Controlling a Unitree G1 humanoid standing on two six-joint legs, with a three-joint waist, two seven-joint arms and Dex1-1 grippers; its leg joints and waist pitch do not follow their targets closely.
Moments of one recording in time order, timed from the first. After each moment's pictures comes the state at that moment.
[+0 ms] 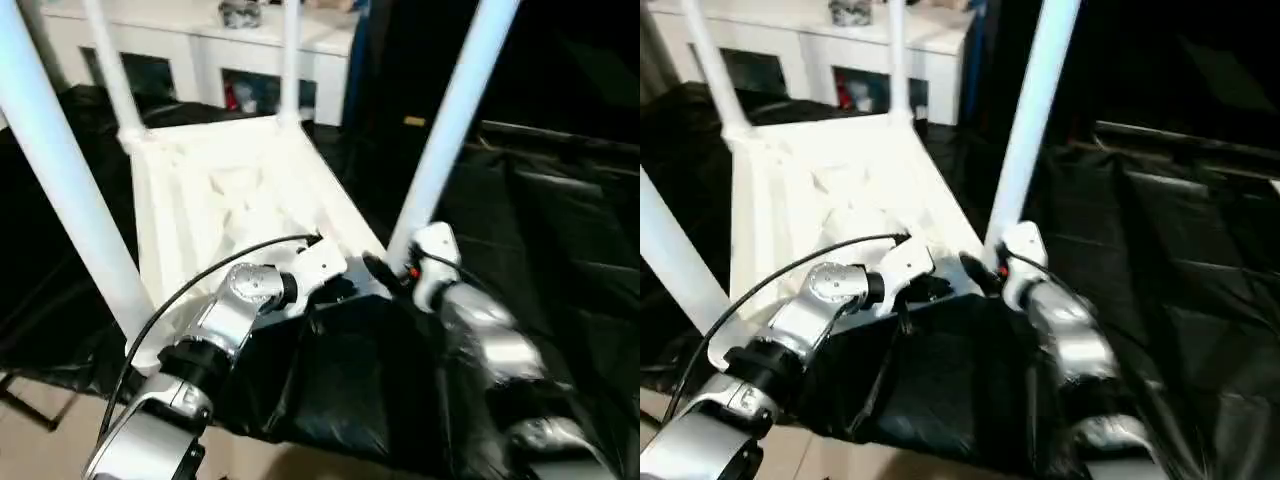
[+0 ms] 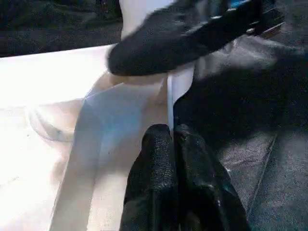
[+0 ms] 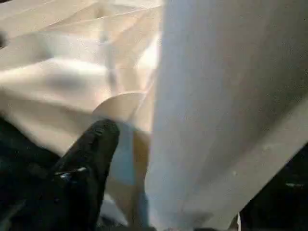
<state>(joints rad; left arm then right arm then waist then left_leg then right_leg) -0.60 0.15 -0.30 0.63 0.16 0.06 -0.91 -0.37 -0.23 0.04 0.48 0.08 0.07 0.68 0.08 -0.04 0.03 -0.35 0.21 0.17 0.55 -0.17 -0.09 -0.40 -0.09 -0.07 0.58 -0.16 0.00</state>
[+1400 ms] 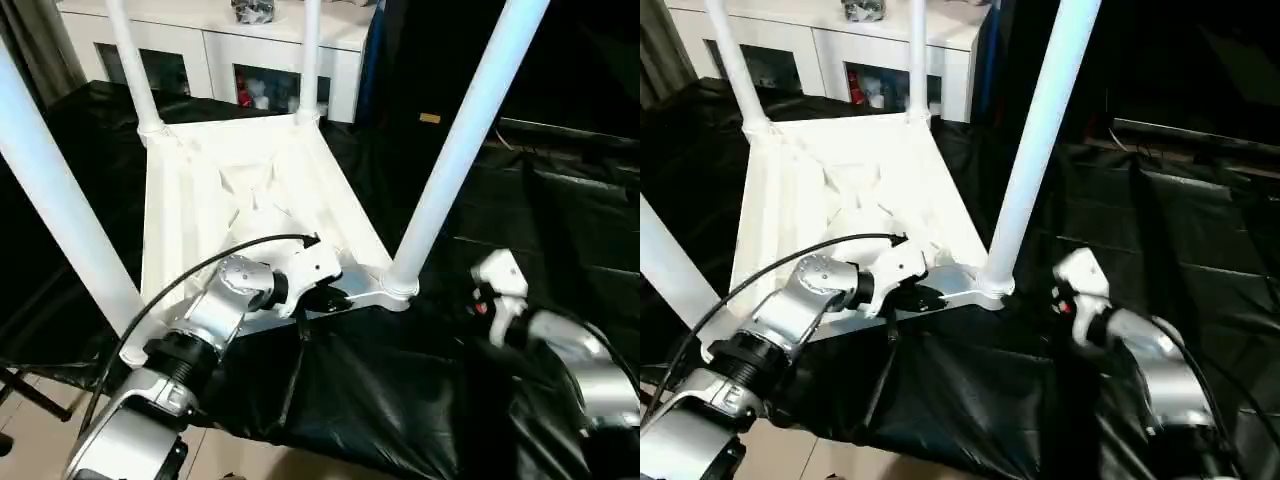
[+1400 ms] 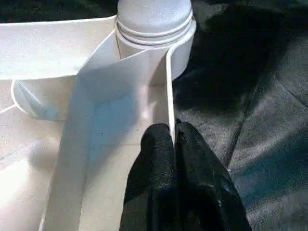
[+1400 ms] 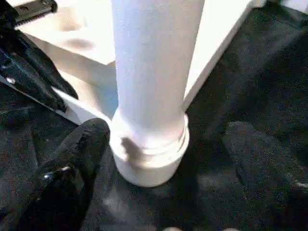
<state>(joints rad) -0.63 0.25 -0.35 0.59 0.12 0.18 -1.06 -0.26 -0.42 0.00 0.32 0.19 0.13 0.87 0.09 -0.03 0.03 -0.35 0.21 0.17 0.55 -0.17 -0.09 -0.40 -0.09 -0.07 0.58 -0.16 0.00</state>
